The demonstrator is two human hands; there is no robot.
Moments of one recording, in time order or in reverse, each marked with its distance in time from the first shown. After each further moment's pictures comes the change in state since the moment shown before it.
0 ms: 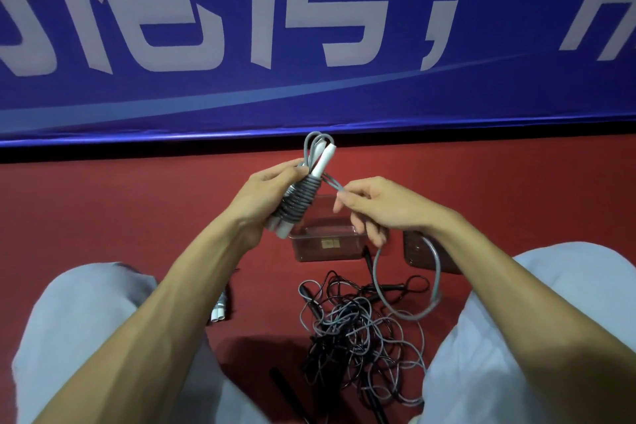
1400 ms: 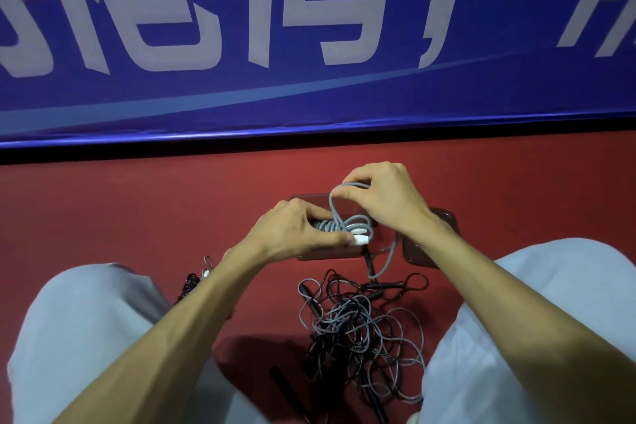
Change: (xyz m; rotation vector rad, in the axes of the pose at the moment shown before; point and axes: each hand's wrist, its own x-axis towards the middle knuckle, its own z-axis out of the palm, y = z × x) left_hand -0.005 -0.025 0.018 0.817 -0.296 0.223; right_hand 0.003 -0.001 0.007 -0.266 0.539 -0.153
